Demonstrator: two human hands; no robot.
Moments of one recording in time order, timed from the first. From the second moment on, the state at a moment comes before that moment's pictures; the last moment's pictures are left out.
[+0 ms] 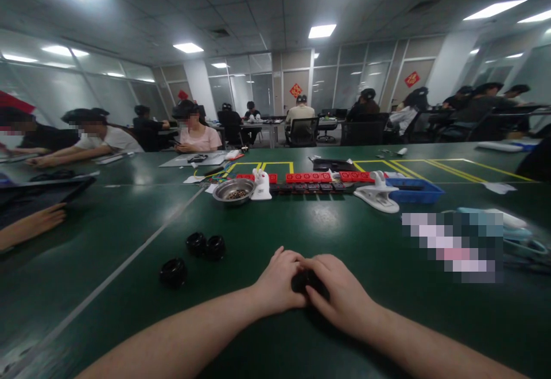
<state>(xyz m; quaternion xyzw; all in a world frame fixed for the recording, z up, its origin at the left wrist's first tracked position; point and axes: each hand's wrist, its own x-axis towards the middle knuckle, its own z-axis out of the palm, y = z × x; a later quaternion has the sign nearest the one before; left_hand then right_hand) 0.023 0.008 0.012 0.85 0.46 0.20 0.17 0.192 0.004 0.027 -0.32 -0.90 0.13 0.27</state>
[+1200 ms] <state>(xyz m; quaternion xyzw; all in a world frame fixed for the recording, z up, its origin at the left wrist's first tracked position) 0.020 0.009 0.008 0.85 0.45 0.21 0.16 0.198 0.017 0.019 -0.35 -0.86 0.10 0.36</state>
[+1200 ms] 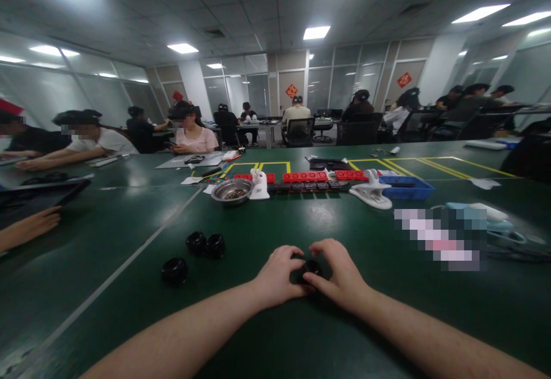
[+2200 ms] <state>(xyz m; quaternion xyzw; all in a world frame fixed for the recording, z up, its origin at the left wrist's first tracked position) 0.020 0.010 0.005 0.86 0.44 0.21 0.14 0.197 0.017 0.017 -0.32 -0.87 0.10 0.37</state>
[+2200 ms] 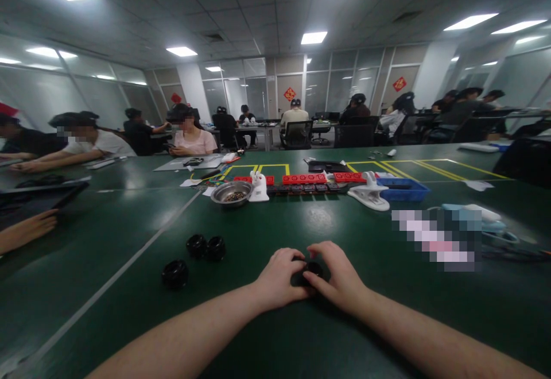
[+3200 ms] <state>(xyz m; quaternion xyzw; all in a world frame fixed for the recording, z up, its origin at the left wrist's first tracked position) 0.021 0.010 0.007 0.86 0.44 0.23 0.16 0.196 0.015 0.020 -0.32 -0.86 0.12 0.37</state>
